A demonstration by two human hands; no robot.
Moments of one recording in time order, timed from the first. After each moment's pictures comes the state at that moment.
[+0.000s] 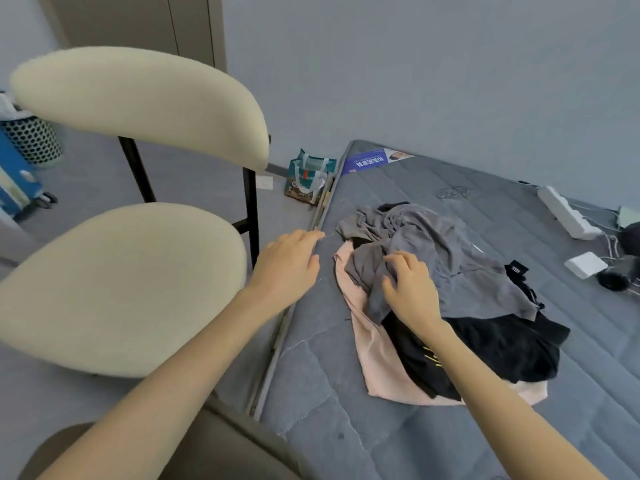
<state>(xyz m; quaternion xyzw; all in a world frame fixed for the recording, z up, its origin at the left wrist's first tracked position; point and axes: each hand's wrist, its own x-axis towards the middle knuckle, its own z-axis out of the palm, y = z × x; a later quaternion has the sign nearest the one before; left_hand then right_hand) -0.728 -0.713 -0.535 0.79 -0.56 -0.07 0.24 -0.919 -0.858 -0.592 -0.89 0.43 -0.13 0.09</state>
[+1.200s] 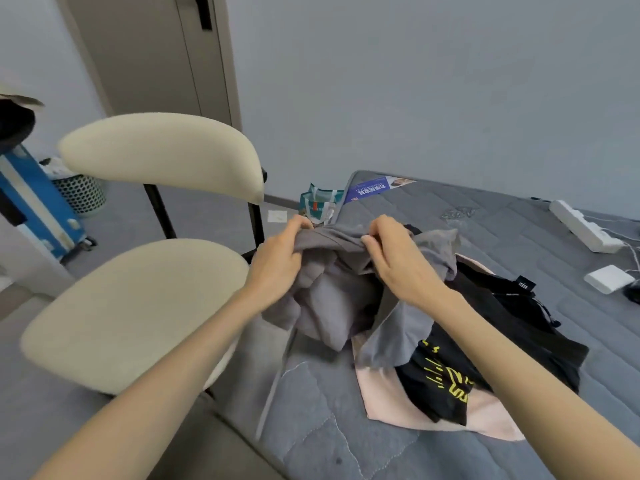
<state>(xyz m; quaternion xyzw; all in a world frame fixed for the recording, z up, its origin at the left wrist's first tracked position) -0.732 -0.726 -0.507 0.77 -0.50 -0.03 0.40 -0.908 -0.856 -0.490 -0.92 0.20 -0.27 0.18</state>
